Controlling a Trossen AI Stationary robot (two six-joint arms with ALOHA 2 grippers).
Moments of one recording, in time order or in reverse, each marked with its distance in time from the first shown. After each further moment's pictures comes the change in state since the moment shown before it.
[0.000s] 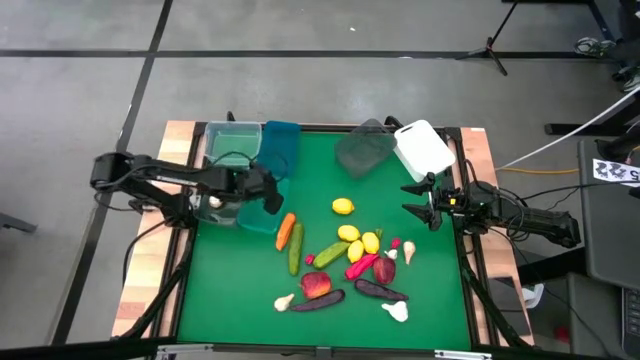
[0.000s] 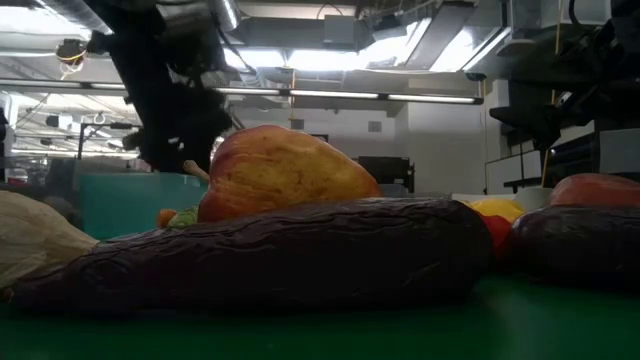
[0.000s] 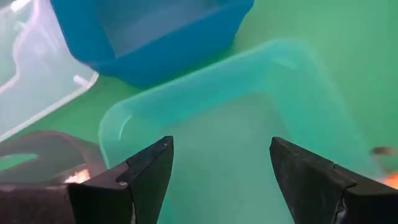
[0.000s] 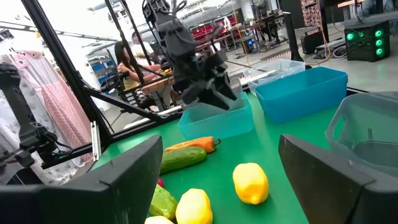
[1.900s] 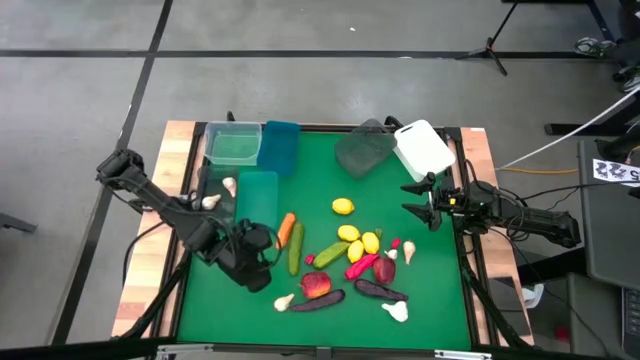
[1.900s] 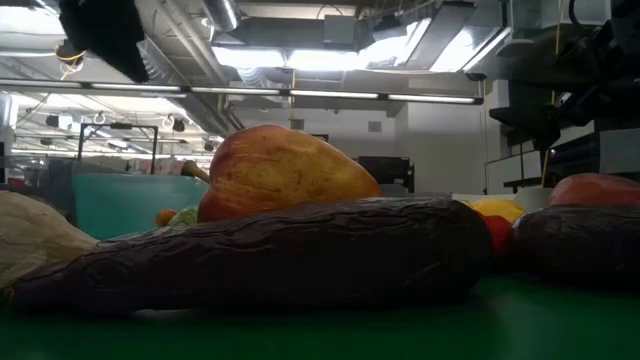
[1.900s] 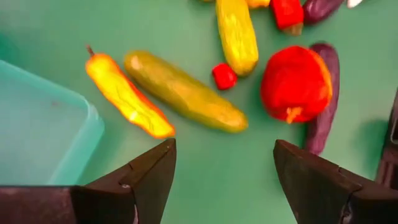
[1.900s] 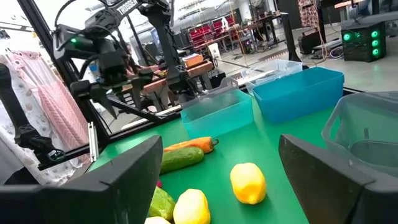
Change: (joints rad) left arm -0.718 0.070 0.383 -0.238 -0.005 -0.230; right arm 0.000 0.000 0.000 -0.003 0.011 0.000
